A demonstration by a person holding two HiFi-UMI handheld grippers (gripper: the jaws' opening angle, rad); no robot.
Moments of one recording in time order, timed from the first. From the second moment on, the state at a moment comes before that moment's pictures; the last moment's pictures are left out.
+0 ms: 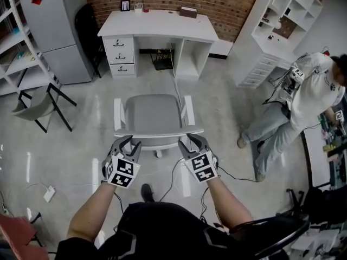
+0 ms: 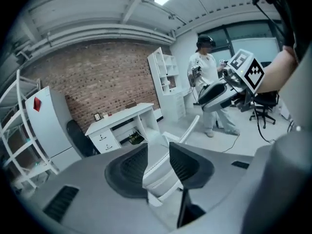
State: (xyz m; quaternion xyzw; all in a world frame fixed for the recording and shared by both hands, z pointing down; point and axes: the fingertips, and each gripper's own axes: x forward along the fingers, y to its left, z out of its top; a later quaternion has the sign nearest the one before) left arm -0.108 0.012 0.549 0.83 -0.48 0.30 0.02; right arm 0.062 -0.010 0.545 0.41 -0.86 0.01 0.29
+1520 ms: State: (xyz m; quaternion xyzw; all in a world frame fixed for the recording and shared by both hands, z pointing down) left arm -0.094 -0.037 0.681 0.79 -0.22 0.56 -0.13; right arm 0.025 -0.062 0.687 0.21 -0.77 -0.15 0.58
